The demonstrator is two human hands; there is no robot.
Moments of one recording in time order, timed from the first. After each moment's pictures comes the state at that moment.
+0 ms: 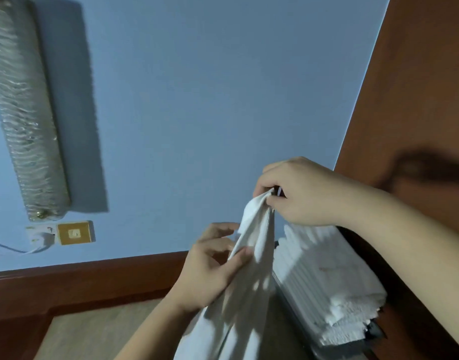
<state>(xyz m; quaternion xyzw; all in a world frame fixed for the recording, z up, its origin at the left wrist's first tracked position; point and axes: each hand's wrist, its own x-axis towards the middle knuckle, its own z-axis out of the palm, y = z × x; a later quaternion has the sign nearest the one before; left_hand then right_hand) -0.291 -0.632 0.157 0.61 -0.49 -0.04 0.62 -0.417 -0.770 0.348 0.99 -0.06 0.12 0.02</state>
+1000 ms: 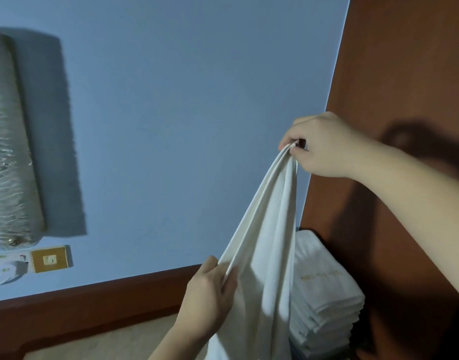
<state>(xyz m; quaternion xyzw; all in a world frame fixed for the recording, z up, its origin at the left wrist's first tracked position) -0.318 -0.669 0.121 0.71 -0.48 0.11 0.50 -0.462 -0.840 0.429 0.94 -0.12 0.28 0.14</state>
